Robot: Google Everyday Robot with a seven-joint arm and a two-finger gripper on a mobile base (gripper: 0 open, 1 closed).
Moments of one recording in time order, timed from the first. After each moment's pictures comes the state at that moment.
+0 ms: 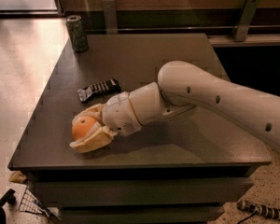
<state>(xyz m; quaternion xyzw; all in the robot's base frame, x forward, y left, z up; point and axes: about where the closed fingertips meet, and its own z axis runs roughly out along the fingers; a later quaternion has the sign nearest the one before) 0.428 0.138 0.833 -0.63 0.54 0.42 0.36</state>
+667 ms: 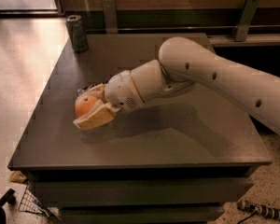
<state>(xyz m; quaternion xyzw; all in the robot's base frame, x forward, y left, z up) 0.470 0.130 0.857 -0.63 0.55 0.43 0.35</state>
